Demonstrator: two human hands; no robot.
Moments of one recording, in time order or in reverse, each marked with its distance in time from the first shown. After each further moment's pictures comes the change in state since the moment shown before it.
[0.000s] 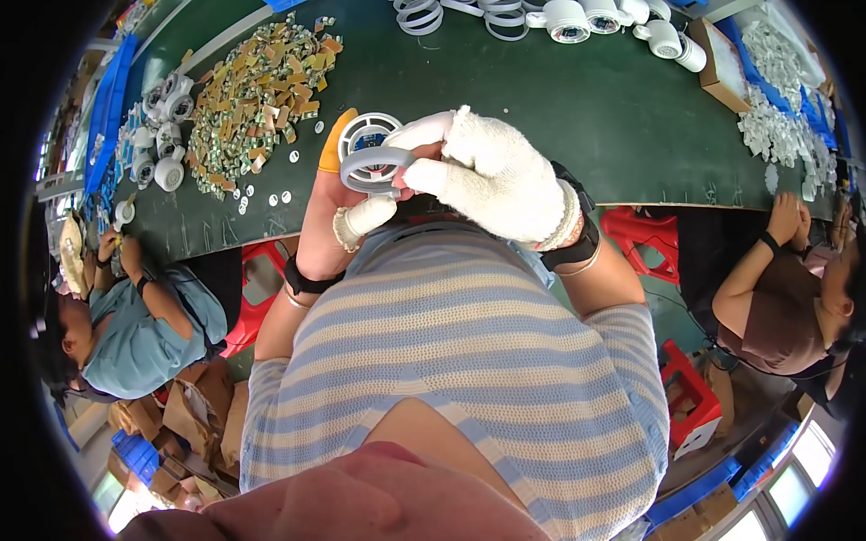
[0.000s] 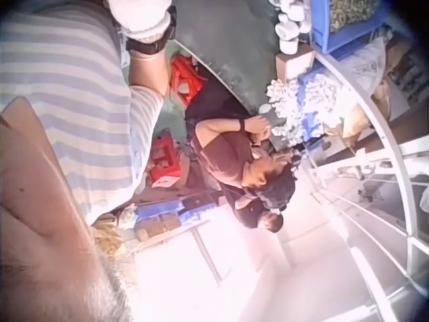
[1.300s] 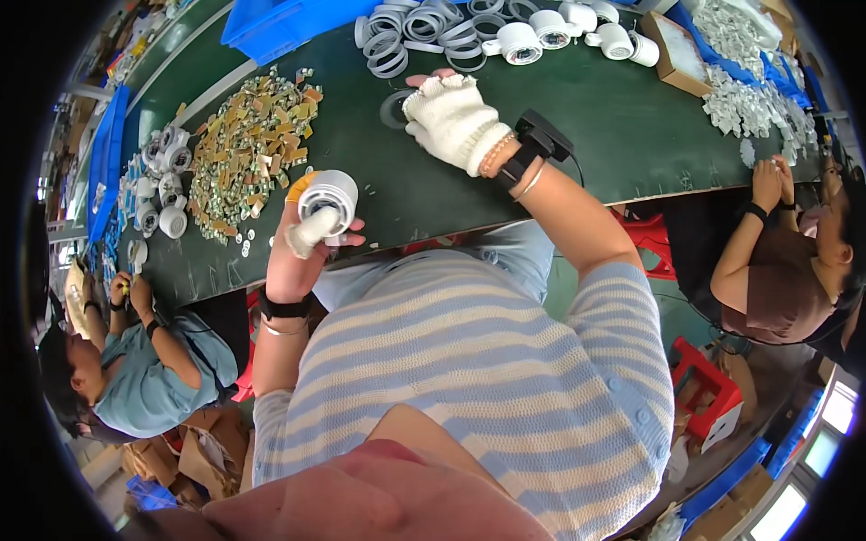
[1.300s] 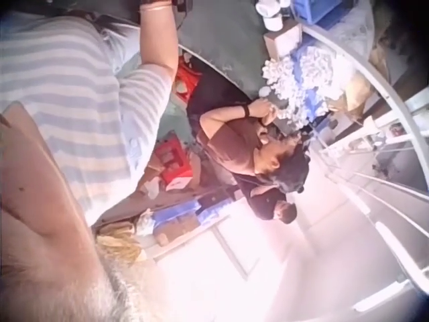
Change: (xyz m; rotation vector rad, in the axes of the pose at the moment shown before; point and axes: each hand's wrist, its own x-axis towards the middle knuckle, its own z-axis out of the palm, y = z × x) left_hand -0.005 0.028 -0.037 0.020 0.069 -0.182; right_hand 0.067 0.085 -0.053 -1.412 0.209 -0.333
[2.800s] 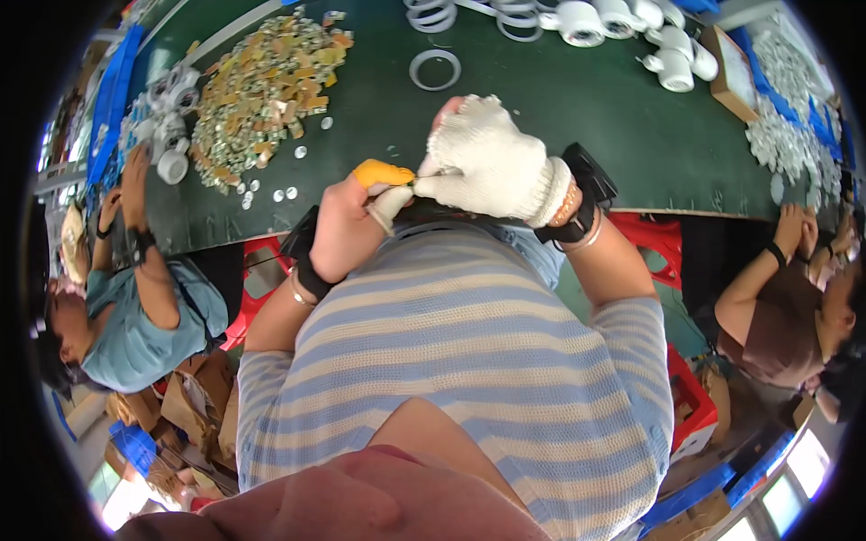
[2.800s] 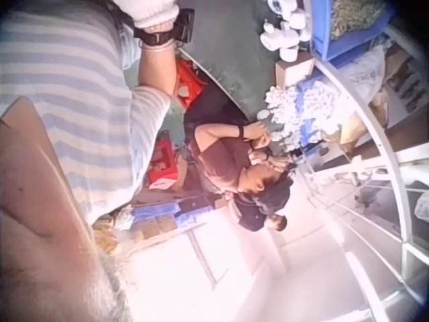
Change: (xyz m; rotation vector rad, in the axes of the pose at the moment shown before) left_hand 0.007 -0.039 0.020 0.986 0.101 0.423; right_hand -0.013 -0.051 -0.053 0.558 -0.307 -0.174
